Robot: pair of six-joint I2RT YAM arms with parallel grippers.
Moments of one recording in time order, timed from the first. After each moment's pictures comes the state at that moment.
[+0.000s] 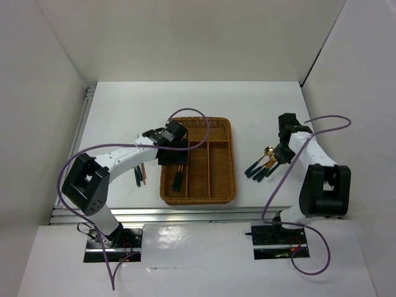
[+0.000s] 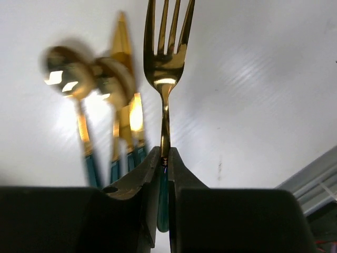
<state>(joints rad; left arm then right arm) -0.63 1.64 1.18 -0.66 -0.13 -0.63 -0.07 1.53 0.99 -0.79 0.35 0.72</state>
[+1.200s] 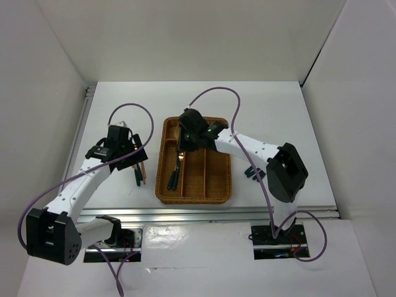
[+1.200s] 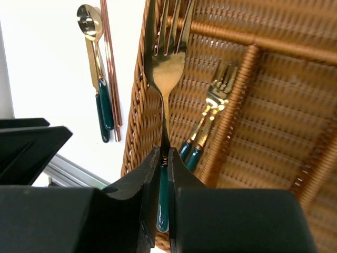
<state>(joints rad) -0.19 1.16 0.85 -0.63 -0.06 -0.59 0.81 1.81 1.48 -0.48 0.03 0.77</state>
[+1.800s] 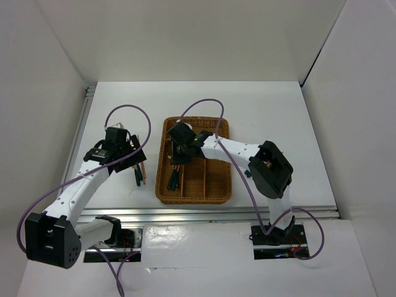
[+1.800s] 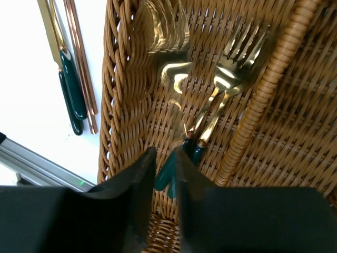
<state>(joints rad) -0.17 1.12 0.83 -0.64 -0.08 -0.61 0.90 1.96 1.49 -0.47 0.02 0.81</state>
